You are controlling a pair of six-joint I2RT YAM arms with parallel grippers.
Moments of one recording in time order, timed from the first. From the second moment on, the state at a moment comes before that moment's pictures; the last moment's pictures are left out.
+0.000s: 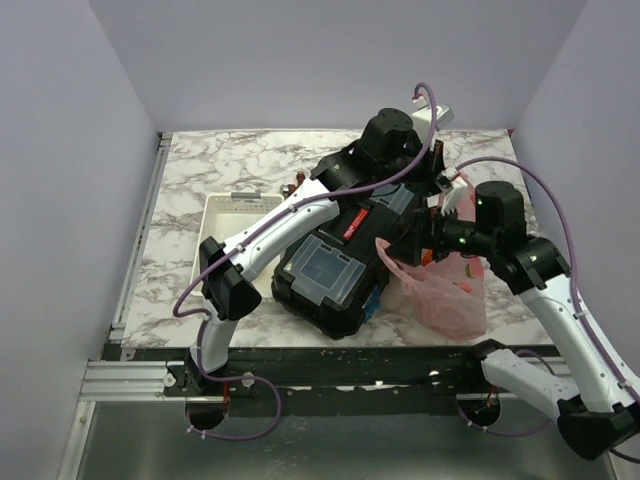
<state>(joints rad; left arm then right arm) -0.94 2.02 2.23 -0.43 0.32 -0.43 0.36 0.92 1.09 -0.71 -0.59 0.30</state>
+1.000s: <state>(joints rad) -0.83 2.00 2.13 -0.34 0.41 -0.61 0.61 0.68 1.06 -0.64 -0.23 0.37</state>
